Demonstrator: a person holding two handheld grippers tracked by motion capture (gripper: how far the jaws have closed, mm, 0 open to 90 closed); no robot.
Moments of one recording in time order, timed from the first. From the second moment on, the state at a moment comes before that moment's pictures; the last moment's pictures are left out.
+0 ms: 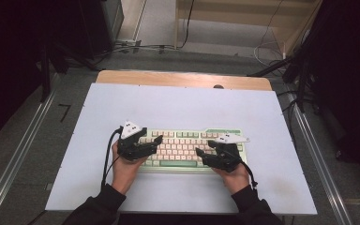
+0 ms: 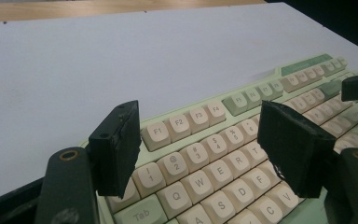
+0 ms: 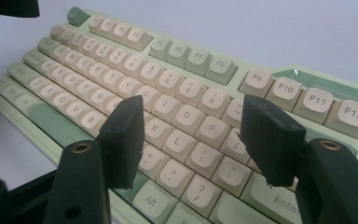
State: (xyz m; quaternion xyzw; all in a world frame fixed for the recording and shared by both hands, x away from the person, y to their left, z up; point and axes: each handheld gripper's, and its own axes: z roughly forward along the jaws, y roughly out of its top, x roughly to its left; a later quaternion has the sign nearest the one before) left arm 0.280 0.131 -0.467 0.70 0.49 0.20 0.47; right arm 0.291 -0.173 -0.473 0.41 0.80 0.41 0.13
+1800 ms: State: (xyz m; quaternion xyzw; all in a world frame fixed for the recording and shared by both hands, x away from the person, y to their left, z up) left arm 0.265 0.142 -0.471 0.70 0.50 0.19 0.47; right arm 0.281 -0.177 -0.475 0.40 0.81 0.42 0.12
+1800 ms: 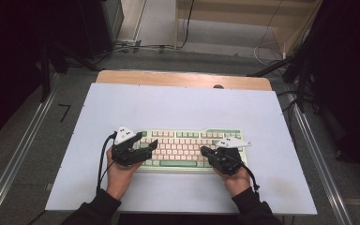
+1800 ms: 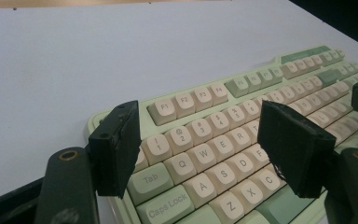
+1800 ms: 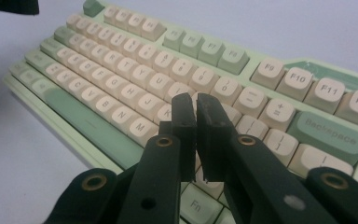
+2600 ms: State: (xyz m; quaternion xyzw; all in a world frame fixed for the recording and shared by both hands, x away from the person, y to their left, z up) left arm 0.265 0.140 -0.472 0.71 0.49 0.19 0.47; right arm 0.279 -0.173 -0.486 0.40 0.81 0.41 0.12
